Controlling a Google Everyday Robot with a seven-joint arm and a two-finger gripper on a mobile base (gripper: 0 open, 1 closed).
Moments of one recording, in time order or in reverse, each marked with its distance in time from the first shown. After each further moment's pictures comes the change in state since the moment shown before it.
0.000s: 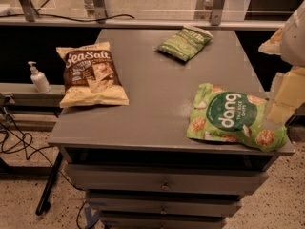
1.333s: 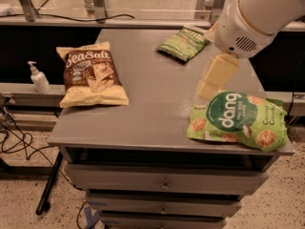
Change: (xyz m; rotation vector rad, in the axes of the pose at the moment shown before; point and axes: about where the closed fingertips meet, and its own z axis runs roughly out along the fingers) arm -0.110 -0.037 0.041 0.037 -0.235 -0.014
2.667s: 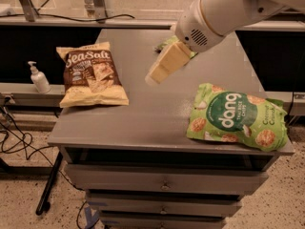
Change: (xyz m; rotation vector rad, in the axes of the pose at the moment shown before) arm -0.088 -0.020 0.046 -0.023 -0.277 0.137
